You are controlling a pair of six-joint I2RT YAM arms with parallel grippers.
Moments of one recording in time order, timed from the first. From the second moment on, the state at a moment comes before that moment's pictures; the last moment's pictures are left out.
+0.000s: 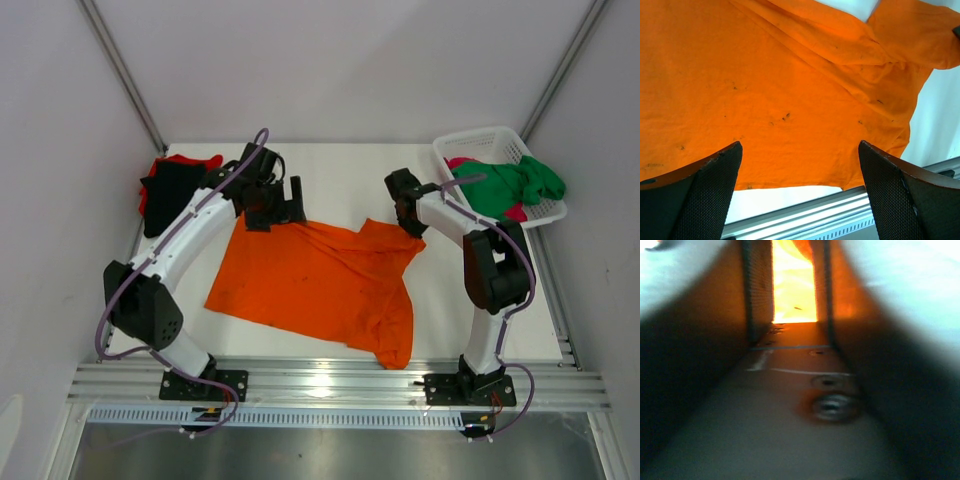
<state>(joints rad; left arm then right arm) -0.44 1.60 1.51 -0.92 0.09 -0.51 0.38 1.91 1.40 -0.72 0.57 1.12</state>
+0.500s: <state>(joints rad) -0.44 1.59 1.51 -0.93 0.08 -0.51 0.38 1.91 1.31 -0.51 0.56 1.02</state>
